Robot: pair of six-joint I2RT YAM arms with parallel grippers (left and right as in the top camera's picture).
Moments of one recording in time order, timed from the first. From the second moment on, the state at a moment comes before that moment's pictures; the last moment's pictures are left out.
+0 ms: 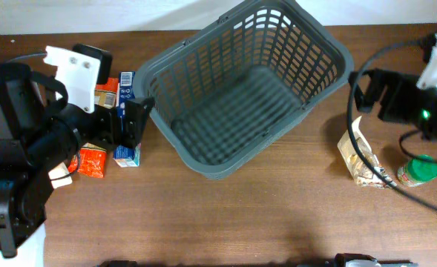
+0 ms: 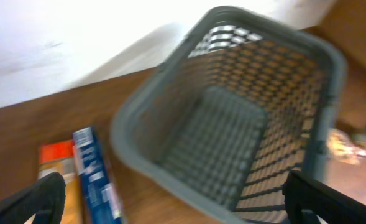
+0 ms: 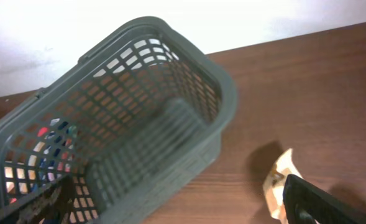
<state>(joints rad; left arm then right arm) -0.04 1.25 1.93 -1.27 0.37 0.13 -0.08 1.31 1.95 -1.30 -0.25 0.17</state>
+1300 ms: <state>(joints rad) -0.82 1.51 1.94 -1.39 0.09 0.16 -0.02 1.61 1.95 -1.22 -0.31 0.11</state>
